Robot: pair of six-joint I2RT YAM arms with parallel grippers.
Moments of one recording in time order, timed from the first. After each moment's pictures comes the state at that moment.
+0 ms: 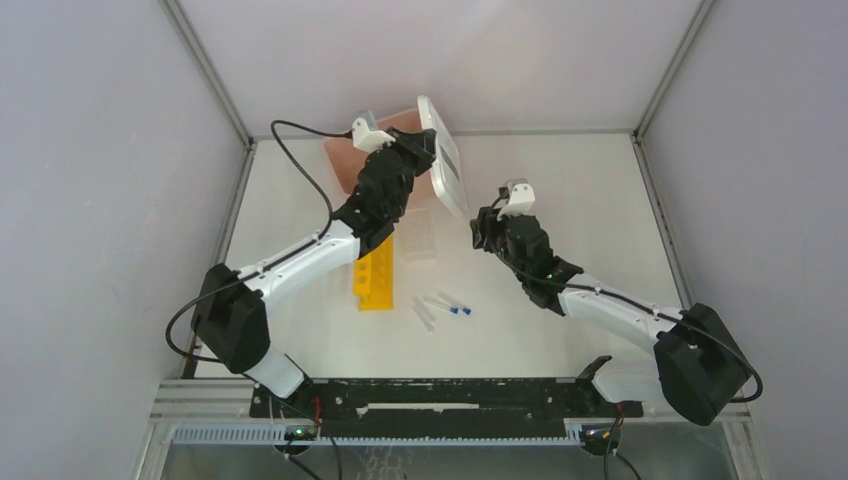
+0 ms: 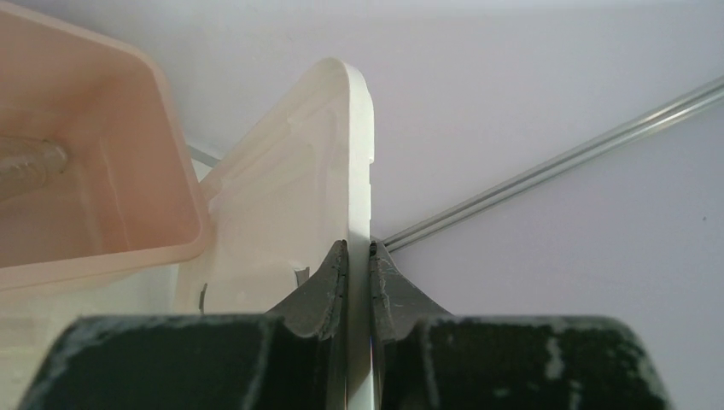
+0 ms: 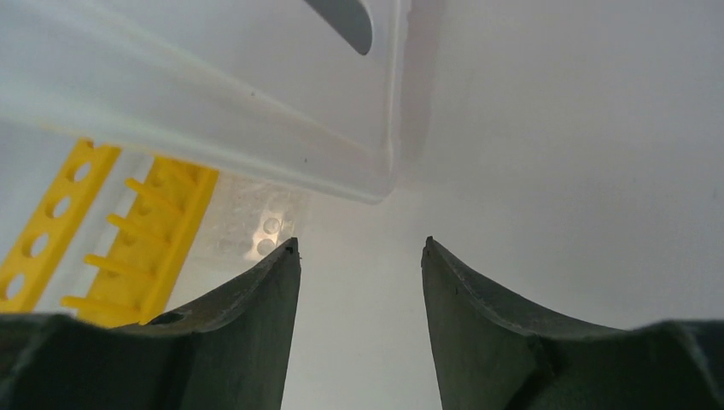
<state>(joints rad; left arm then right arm) -0.71 1.57 1.23 0.41 -0.51 -0.85 0.65 1.26 0.69 0.26 0.30 0.31</state>
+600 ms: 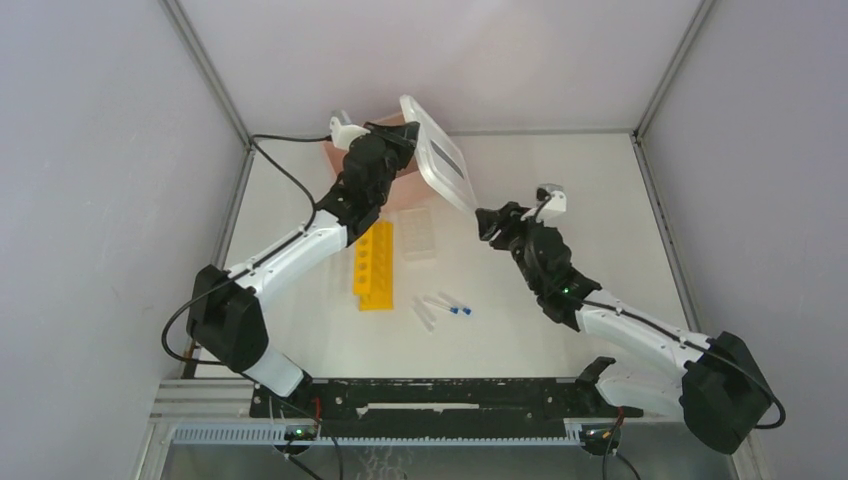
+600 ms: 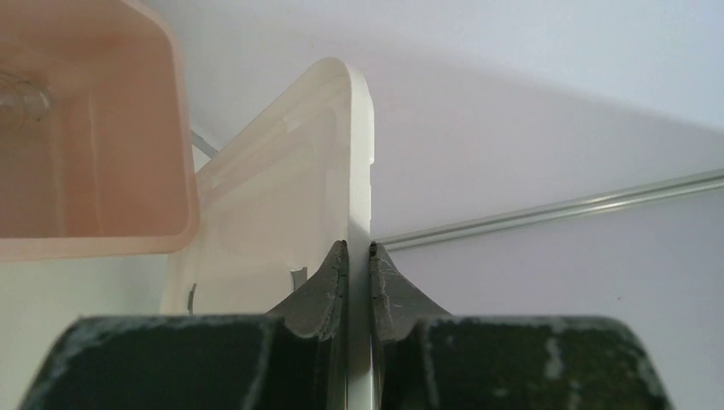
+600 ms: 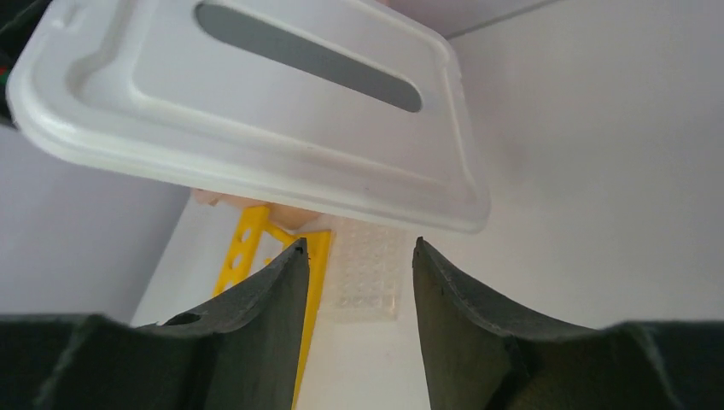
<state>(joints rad) -0.61 1.56 1.29 0.24 -0.44 -1.18 0.71 1.12 0.61 0.40 0.41 0.52</state>
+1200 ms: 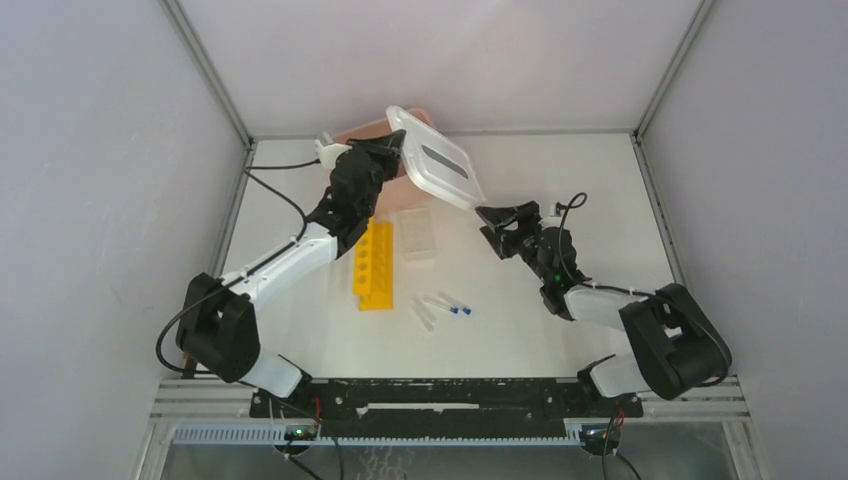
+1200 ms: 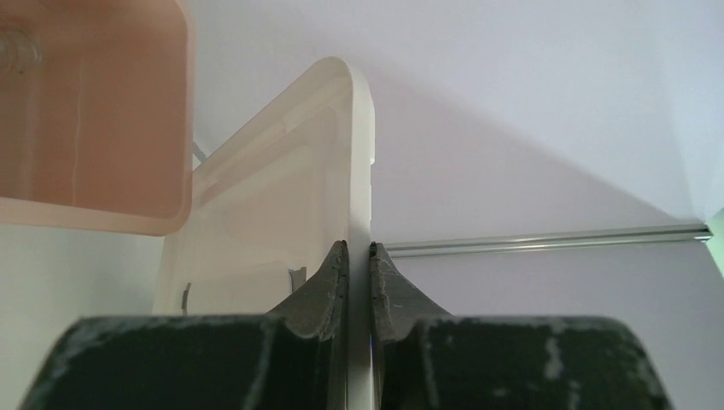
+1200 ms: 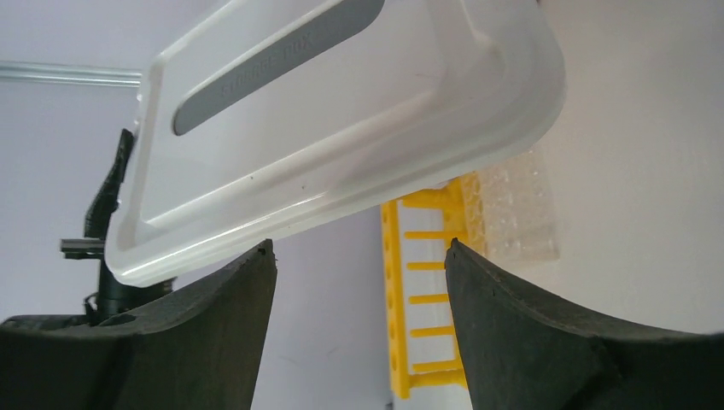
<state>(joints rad) -0.55 1.49 1.13 0.33 -0.41 -1.42 0.43 1.37 0.43 0.80 -0.06 1.38</state>
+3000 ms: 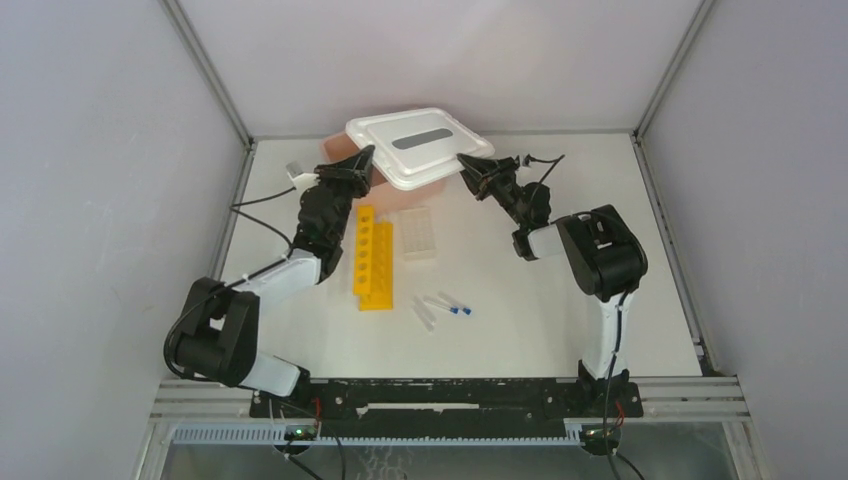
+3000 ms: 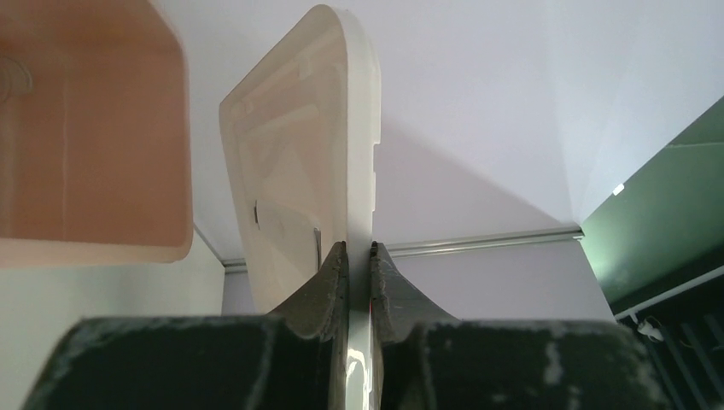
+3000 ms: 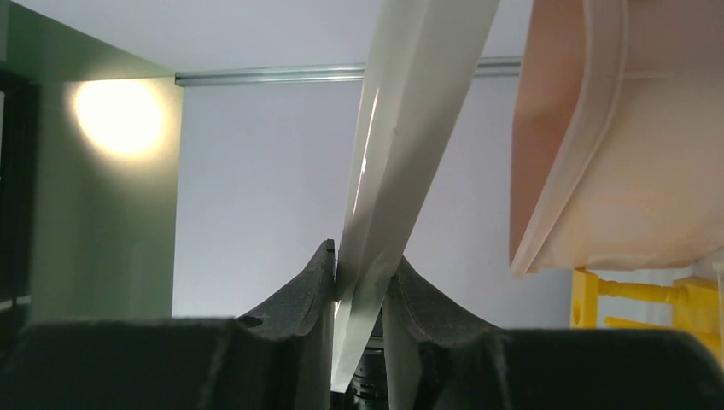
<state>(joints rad) -0.38 1.44 0.75 0.82 -0.22 -1.56 0.34 2.02 0.93 1.32 -0.31 1.83</state>
